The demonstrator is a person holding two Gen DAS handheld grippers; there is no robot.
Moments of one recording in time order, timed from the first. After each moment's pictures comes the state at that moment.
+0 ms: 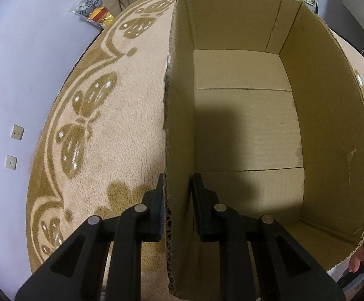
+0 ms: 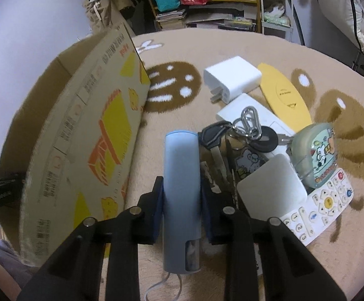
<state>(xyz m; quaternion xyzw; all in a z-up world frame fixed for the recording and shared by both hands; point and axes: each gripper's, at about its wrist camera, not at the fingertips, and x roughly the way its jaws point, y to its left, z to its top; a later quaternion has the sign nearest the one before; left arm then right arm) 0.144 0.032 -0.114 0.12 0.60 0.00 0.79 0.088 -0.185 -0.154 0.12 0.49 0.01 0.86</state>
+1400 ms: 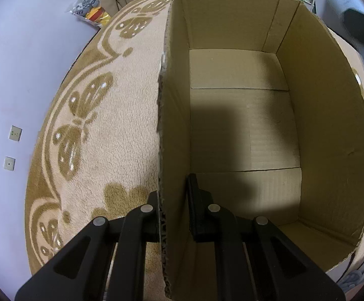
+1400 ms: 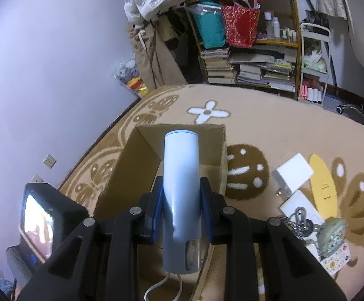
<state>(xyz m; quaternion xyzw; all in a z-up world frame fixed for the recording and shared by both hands) 0.146 0.032 -0.116 0.12 0.61 -0.01 0.79 0.149 -0.126 -0.056 0.12 0.42 0.10 0.90</state>
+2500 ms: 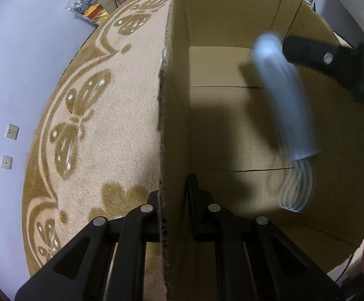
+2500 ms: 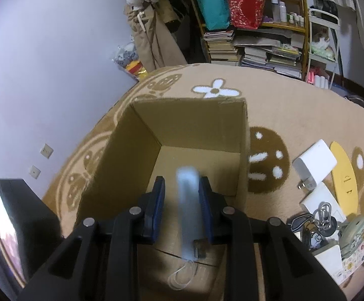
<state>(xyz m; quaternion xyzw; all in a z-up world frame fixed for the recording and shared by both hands) 0.147 0.035 -0.122 0.12 0.61 -0.01 0.78 0.170 -0.106 -0.086 0.12 0.45 0.10 0.88</state>
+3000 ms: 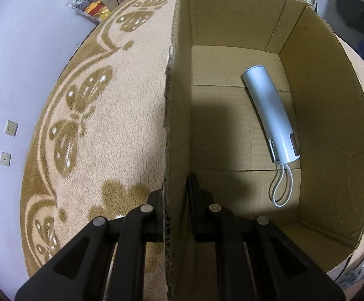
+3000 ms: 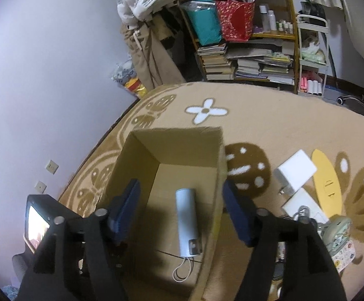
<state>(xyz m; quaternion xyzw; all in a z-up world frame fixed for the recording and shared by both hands) 0.149 0.039 -0.121 0.11 0.62 -0.01 0.78 0.155 -0.136 -0.054 0.15 0.42 0.09 0.89</state>
